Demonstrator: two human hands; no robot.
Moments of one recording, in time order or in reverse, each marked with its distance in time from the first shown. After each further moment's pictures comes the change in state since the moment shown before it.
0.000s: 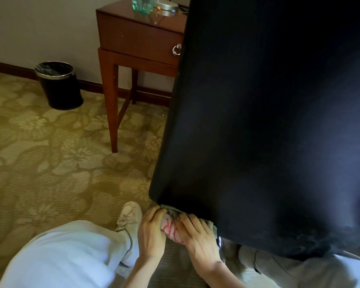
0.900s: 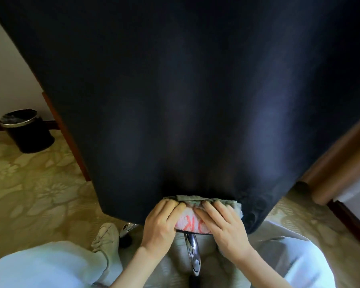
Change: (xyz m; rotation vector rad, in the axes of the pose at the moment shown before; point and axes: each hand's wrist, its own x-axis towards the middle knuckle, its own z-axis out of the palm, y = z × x) left_hand -0.024 0.194 0.007 0.077 0.150 0.830; right_hand -0.112 0.161 -0.105 -0.059 0.455 0.004
